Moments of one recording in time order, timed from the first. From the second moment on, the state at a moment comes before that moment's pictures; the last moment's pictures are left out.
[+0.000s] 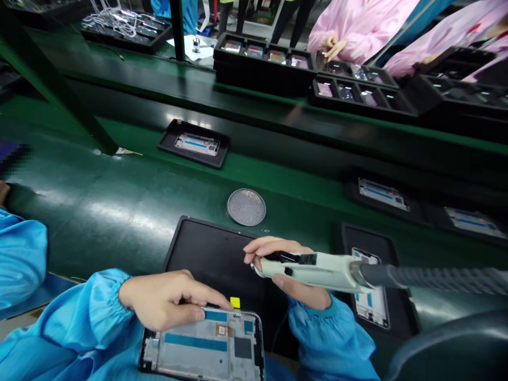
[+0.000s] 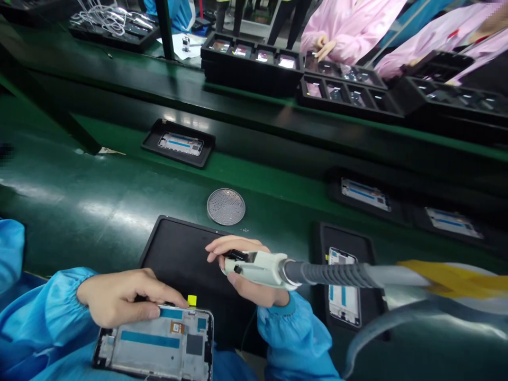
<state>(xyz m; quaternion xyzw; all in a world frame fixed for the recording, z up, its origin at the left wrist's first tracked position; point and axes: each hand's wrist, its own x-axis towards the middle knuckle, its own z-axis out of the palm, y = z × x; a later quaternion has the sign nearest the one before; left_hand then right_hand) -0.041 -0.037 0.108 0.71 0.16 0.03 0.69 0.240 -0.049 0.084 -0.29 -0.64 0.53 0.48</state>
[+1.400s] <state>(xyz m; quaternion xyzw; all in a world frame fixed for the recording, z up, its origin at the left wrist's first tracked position) -0.044 -0.037 0.106 0.69 0.15 0.02 0.71 0.244 -0.046 0.078 -0.32 -0.60 0.54 0.49</state>
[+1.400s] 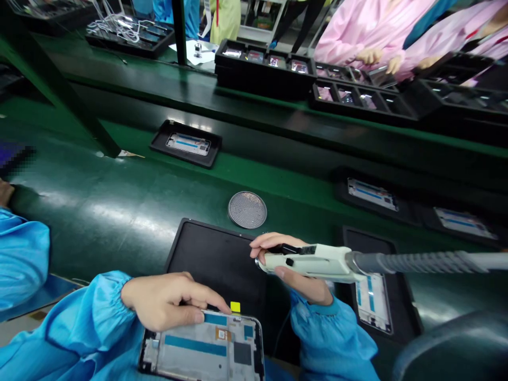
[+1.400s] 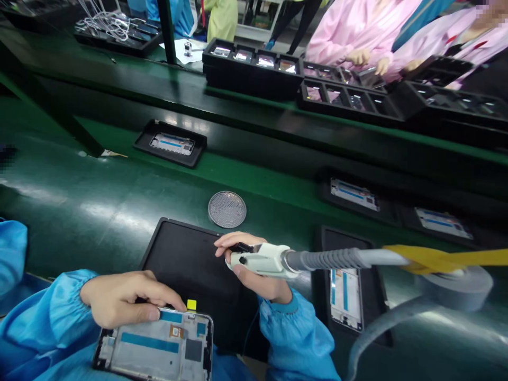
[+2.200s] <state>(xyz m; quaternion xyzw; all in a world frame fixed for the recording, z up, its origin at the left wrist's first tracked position) -0.007 0.038 0.052 0.86 0.25 0.05 0.45 0.279 -0.026 0.066 -0.47 -0.46 0.43 0.62</state>
